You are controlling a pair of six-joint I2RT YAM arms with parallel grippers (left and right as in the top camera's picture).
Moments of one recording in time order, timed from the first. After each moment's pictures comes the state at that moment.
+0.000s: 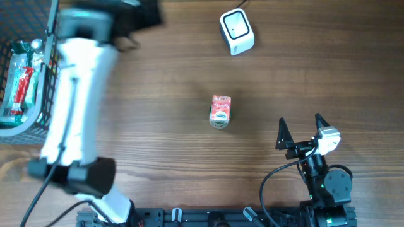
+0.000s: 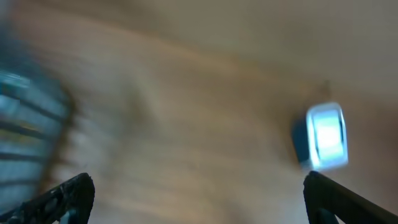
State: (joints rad) left arm -0.12 1.82 2.20 -1.17 -0.12 -0.37; right arm 0.12 0.02 0.01 0.00 -0.03 0.11
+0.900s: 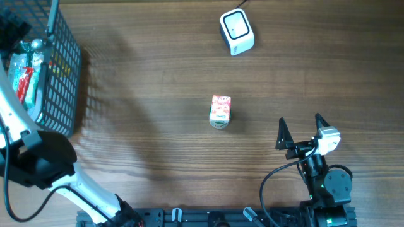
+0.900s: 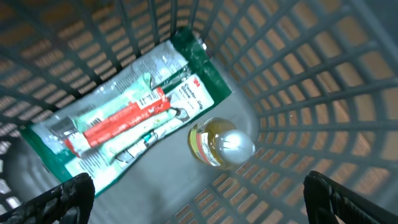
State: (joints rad) left arm 0.51 2.03 2.27 -1.20 -0.08 -0.44; right arm 0.12 0.02 0.01 0.00 -0.03 0.11
